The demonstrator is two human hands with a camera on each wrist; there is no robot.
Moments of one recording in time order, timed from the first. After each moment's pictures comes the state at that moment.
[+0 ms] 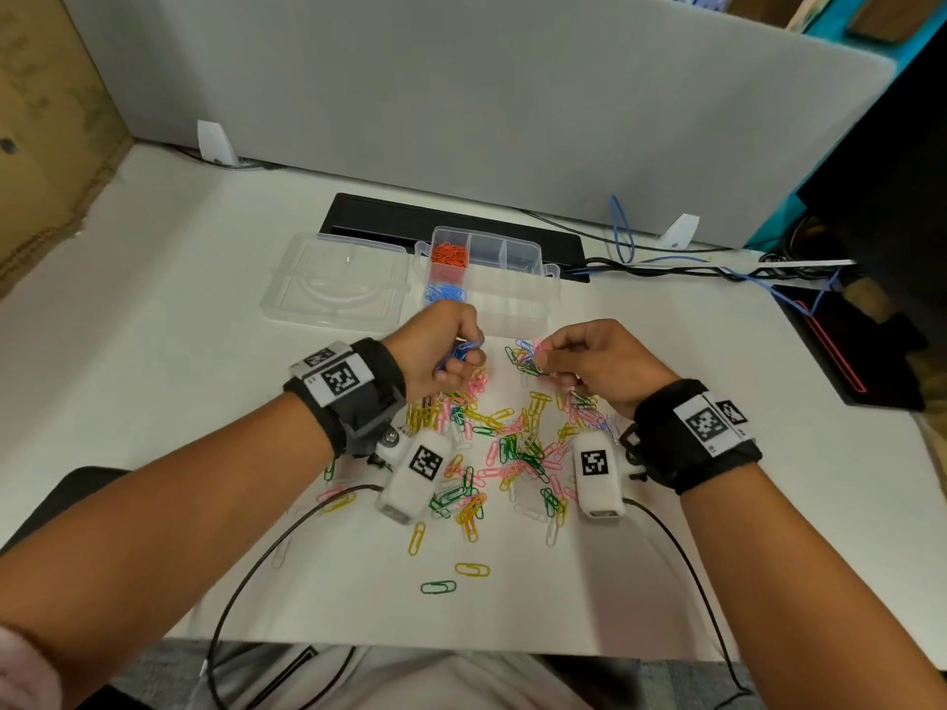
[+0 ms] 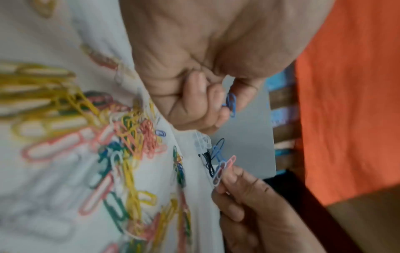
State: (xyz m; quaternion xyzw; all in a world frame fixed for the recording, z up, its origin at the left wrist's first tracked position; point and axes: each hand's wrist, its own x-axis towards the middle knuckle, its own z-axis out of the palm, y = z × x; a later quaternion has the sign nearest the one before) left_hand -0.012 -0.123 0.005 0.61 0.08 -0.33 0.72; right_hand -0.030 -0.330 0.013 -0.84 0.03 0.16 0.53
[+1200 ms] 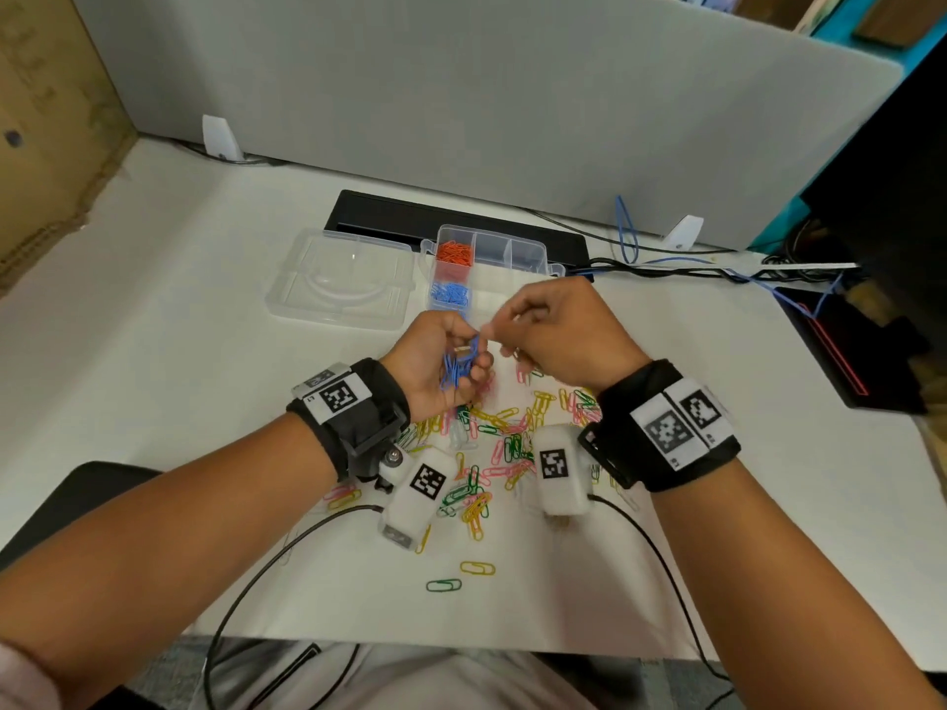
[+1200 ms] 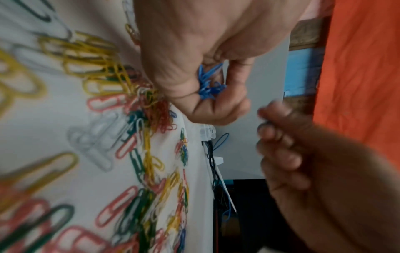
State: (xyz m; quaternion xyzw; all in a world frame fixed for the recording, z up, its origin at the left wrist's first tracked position) left_hand -0.024 -0.118 -0.012 0.45 0.12 -0.35 0.81; right_hand -0.033 -0.273 0.048 -0.89 -0.06 0.07 0.45
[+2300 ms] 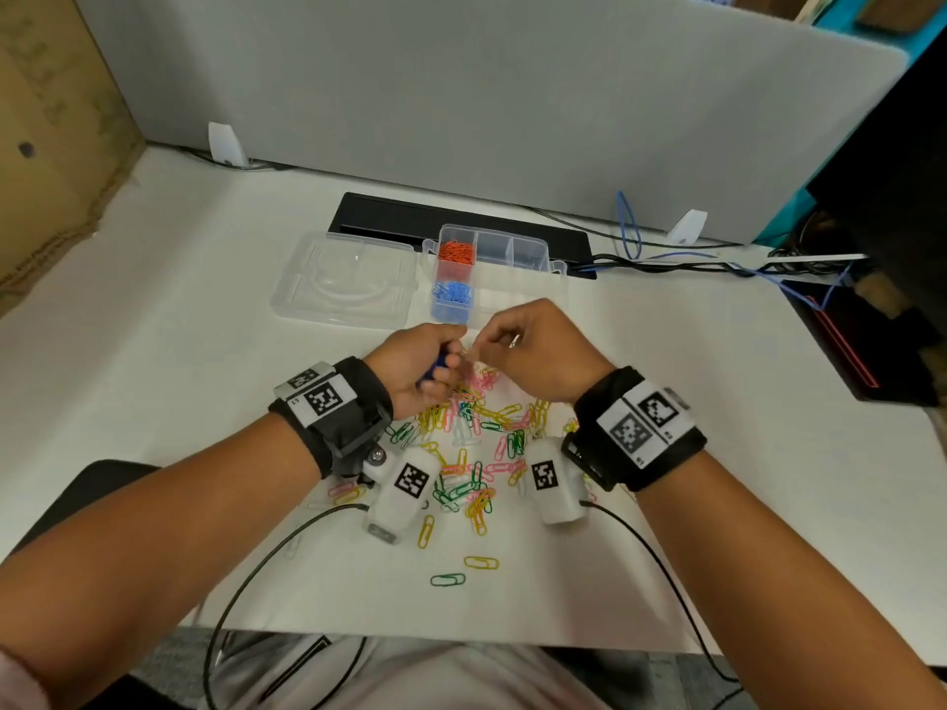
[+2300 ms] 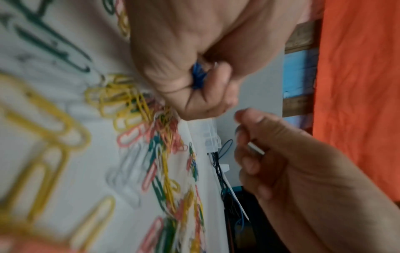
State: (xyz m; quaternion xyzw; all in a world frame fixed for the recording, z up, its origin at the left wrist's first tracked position) left_hand -0.023 -0.104 -0.014 0.52 0.17 -0.33 0.77; right_hand -0.033 -0.264 0.020 -0.91 -0.13 0.07 0.39
